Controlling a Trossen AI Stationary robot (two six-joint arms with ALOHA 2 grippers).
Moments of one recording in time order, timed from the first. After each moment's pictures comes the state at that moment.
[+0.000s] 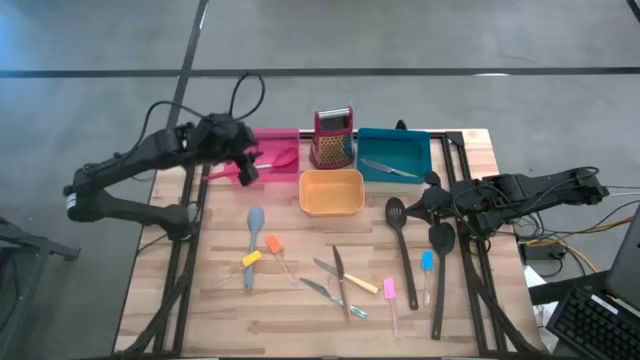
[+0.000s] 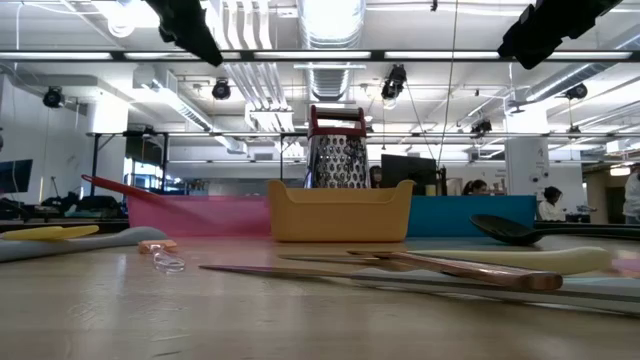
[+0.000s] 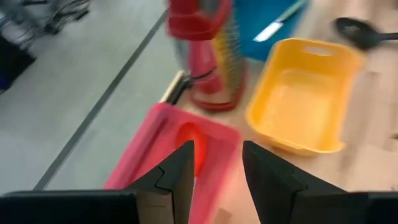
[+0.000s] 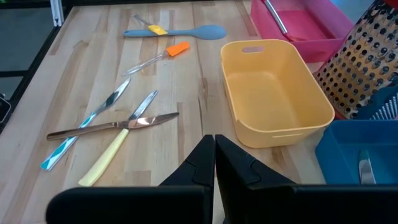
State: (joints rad) left arm 0.34 1.04 1.25 -0.89 -0.24 0.07; right arm 0.18 0.69 0.73 -0.62 0.18 0.18
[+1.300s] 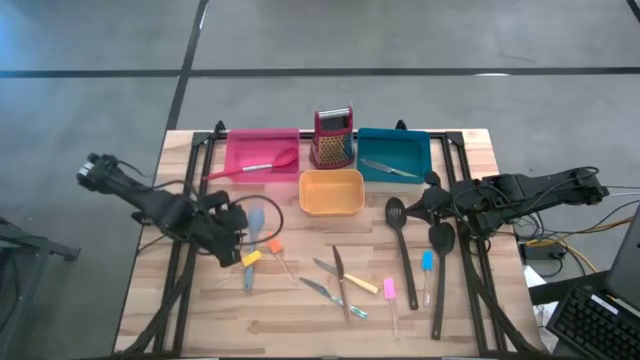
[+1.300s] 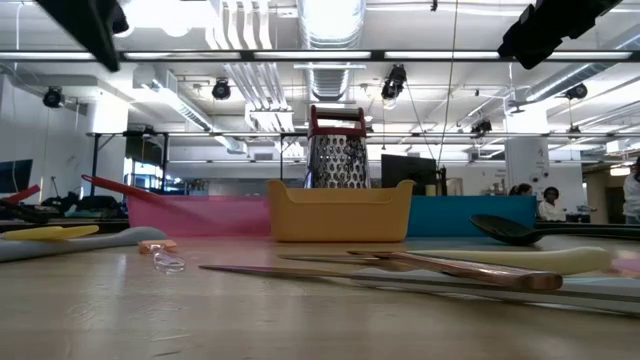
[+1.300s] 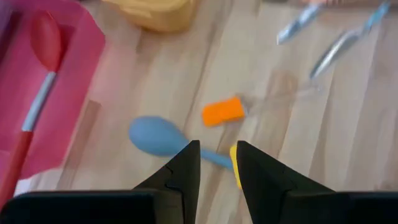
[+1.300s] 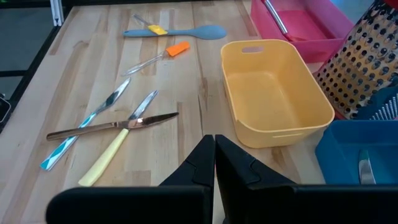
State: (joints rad) left arm -0.49 1.10 1.10 -1.21 -0.40 -0.71; right arm 0.18 0.69 0.73 -0.62 0.18 0.17
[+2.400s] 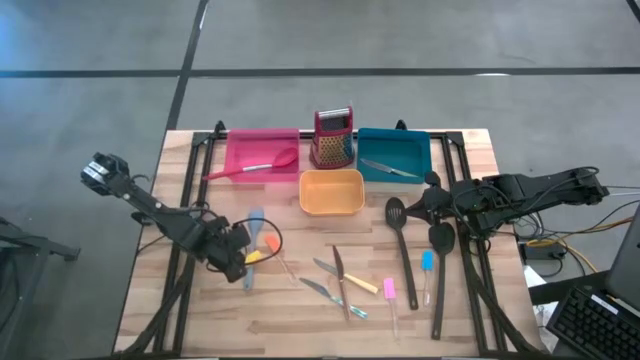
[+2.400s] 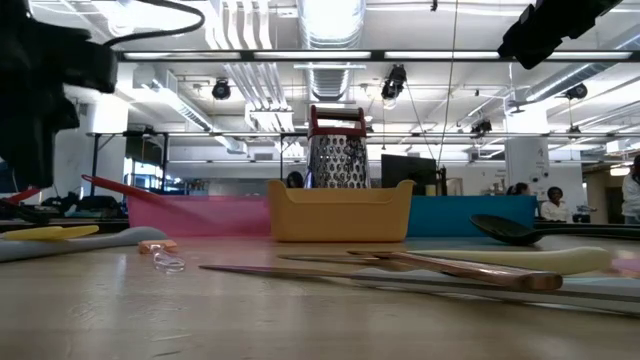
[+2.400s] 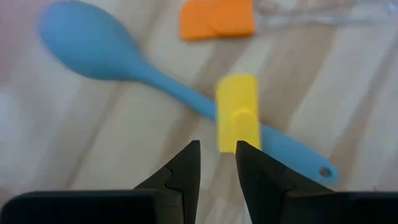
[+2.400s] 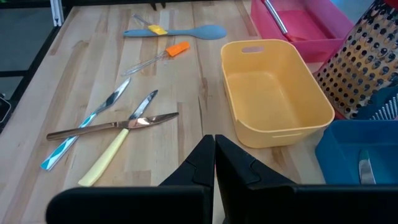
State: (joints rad) left arm -0.56 1.15 0.70 -0.87 -0.22 -1.01; right arm 0.18 0.69 0.73 -0.62 0.18 0.17
